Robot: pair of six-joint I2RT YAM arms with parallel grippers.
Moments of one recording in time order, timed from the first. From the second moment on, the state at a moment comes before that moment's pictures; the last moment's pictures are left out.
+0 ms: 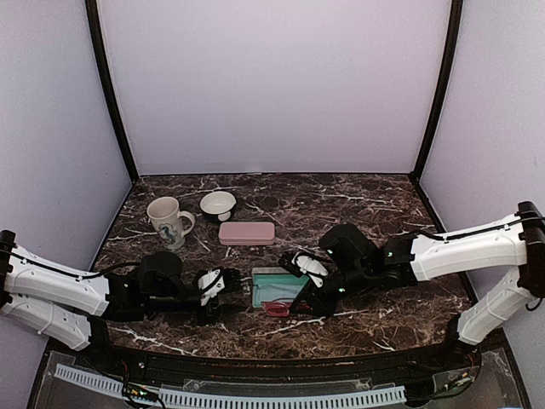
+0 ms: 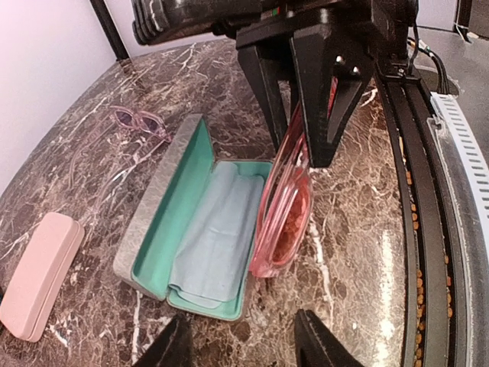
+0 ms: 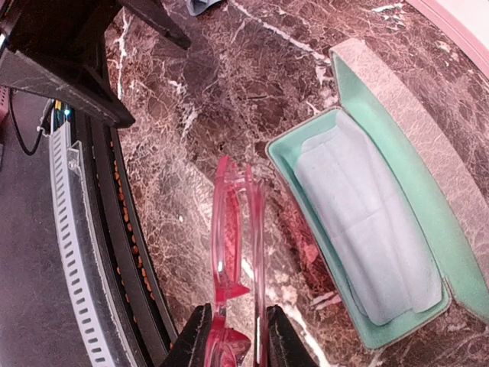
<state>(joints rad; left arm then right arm) -1.09 1.19 0.38 0.36 0.11 0.26 1.10 1.45 0.83 -0.23 -0.29 0.15</state>
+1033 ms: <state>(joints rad) -1.08 1.20 0.36 0.39 0.09 0.22 0.97 1.65 0.82 0.05 -0.48 -0.04</state>
